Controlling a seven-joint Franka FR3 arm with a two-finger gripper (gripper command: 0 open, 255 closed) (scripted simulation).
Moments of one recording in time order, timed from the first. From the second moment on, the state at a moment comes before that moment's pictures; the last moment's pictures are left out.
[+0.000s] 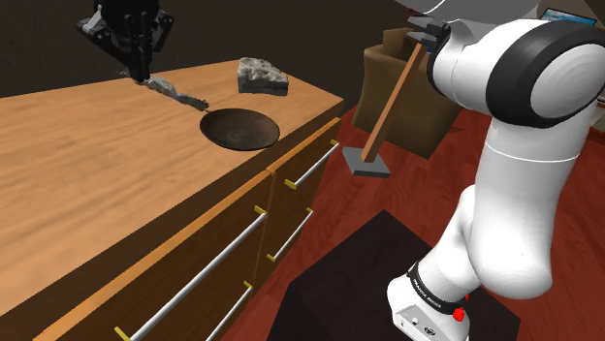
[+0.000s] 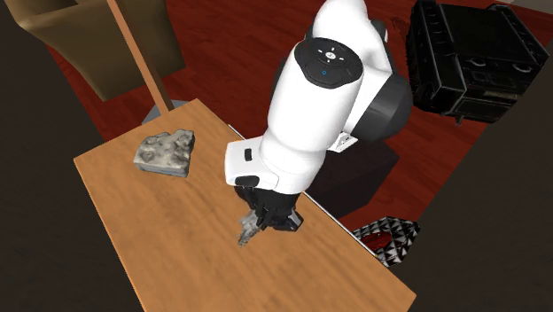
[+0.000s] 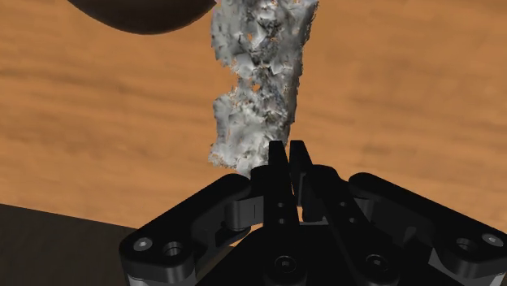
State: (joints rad) arm 0.46 0.40 0.39 -1.13 -0.34 1.65 0.36
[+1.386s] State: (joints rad) arm 0.25 -0.07 0.31 -1.82 -0.13 1.94 0.15
